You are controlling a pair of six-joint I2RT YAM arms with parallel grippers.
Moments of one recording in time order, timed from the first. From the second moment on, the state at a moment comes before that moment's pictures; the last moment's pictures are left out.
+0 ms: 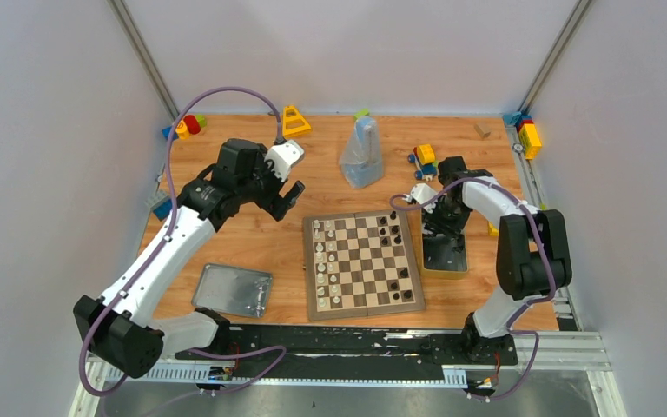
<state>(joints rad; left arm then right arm) -0.45 1.19 1.20 -0.67 0.15 0.35 0.15 1.68 1.09 -0.82 -0.02 -0.92</state>
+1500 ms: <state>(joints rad) -0.45 1.20 1.20 -0.68 0.14 0.35 0.13 1.50 1.19 -0.88 -0.29 -0.88</state>
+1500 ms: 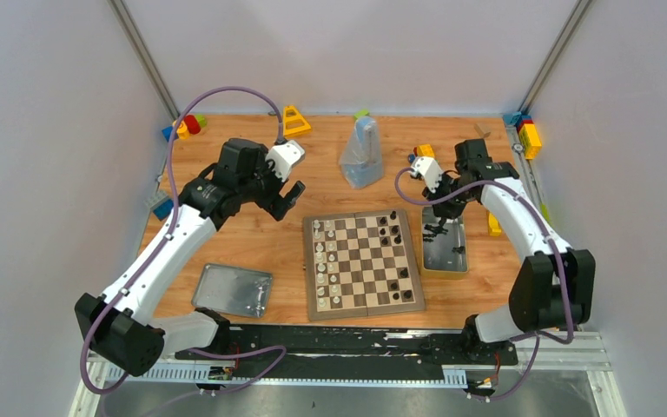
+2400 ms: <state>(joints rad) -0.44 1.20 1.27 -0.58 0.18 0.34 0.53 1.51 0.75 0.01 -0.93 -0.29</state>
